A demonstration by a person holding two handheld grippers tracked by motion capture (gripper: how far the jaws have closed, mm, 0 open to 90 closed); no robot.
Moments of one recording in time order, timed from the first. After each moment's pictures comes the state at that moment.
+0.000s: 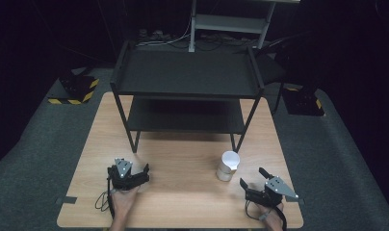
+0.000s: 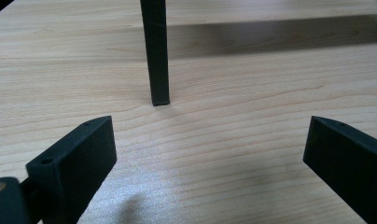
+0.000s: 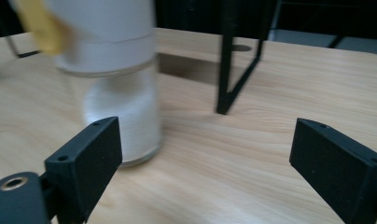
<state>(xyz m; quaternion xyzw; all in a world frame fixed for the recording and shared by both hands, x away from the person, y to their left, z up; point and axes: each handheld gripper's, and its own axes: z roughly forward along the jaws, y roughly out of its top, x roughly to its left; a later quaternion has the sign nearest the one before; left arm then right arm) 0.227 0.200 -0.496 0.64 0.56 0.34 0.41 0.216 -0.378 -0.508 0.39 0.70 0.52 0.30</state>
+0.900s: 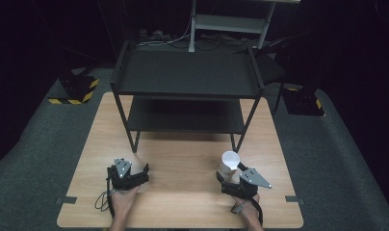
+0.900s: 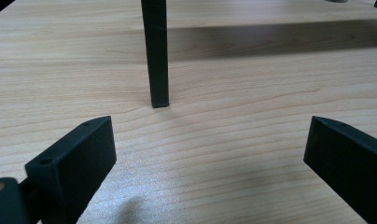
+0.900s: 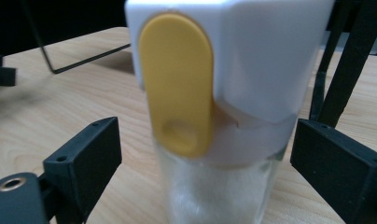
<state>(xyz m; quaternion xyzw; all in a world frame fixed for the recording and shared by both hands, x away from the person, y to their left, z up) 0.226 0.202 -0.497 0.63 0.56 0.33 0.41 0.239 -0.307 -0.499 0.38 0.70 0.53 0.28</state>
